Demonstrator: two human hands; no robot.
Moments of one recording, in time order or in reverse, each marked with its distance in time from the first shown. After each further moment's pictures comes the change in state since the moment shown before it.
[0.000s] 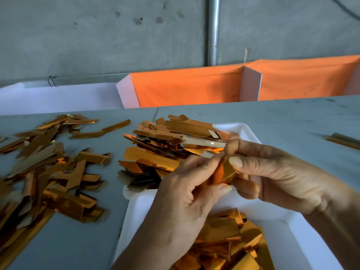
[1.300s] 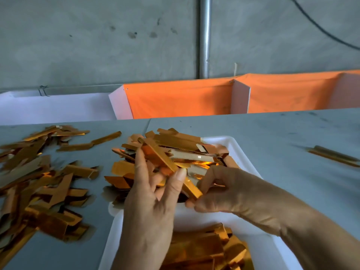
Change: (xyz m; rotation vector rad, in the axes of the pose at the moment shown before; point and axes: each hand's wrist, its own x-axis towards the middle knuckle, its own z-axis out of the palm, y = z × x) left_hand 0.009 -0.003 0.003 -0.212 0.416 -0.141; right_hand 0.001 0.001 0.024 -0.528 0.278 0.148
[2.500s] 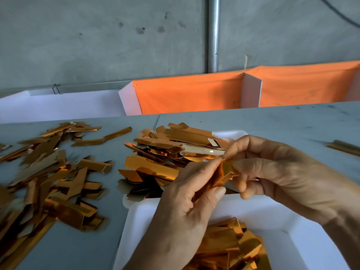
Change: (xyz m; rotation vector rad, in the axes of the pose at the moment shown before) left_hand -0.007 0.001 -0.001 0.160 -0.379 0.130; right_hand -0.009 -0.005 -0.023 0.323 -0.031 -0.254
